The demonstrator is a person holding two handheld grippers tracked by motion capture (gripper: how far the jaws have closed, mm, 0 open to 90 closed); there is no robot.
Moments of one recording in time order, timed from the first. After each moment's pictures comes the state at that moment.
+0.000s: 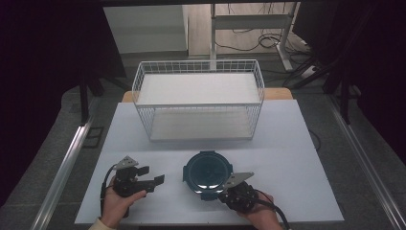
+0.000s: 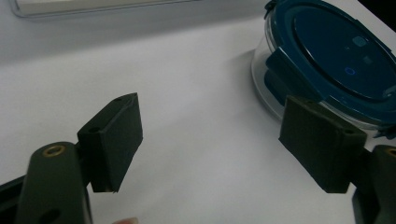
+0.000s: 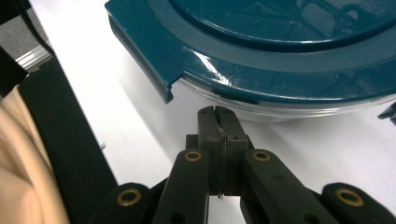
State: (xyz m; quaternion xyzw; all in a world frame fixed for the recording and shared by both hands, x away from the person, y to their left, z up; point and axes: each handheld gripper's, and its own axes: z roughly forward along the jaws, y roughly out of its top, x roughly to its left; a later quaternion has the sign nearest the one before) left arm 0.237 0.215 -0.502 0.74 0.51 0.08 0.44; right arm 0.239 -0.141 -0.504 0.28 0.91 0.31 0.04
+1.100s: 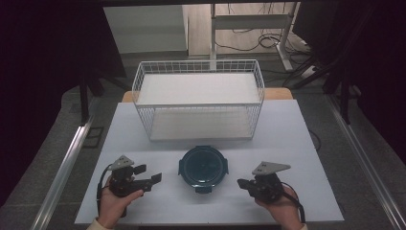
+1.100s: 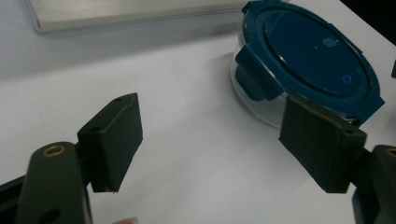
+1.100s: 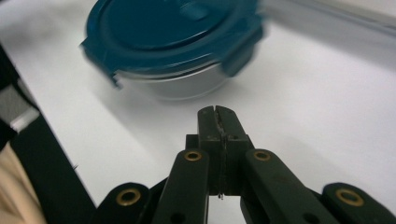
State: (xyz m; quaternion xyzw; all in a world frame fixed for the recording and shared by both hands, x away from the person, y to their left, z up) left arm 0.232 0.220 -0.492 0.73 0.51 0.09 0.45; right arm 0.253 -0.207 -0.474 0.36 0.84 0.40 0.08
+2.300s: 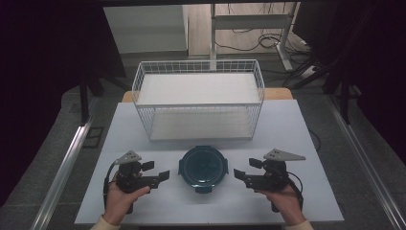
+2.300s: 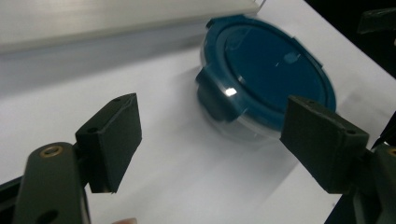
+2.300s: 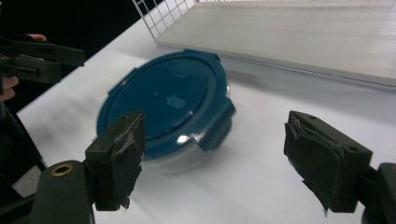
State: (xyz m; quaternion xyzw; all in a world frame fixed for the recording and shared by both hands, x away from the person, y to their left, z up) left arm 0.244 0.196 -0.470 0.74 0.49 0.06 0.47; right arm 0.269 -0.209 -0.450 0.41 0.77 0.49 0.07
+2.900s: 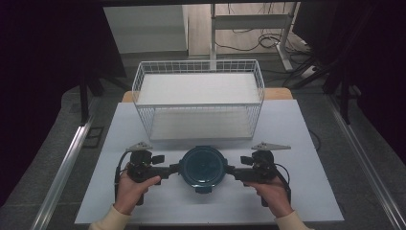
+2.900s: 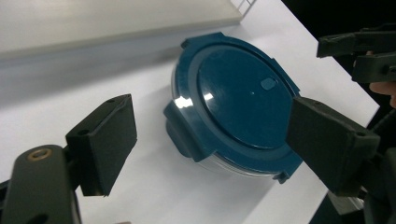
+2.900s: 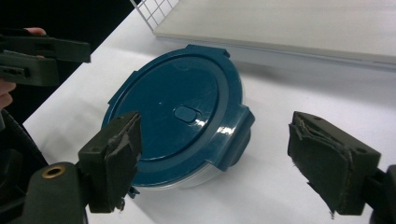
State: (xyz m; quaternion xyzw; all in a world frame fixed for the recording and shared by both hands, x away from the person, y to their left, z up) left arm 0.267 0.173 -0.462 0.74 0.49 0.01 0.46; right arm 0.288 -0.181 -0.450 0.45 0.77 0.45 0.02
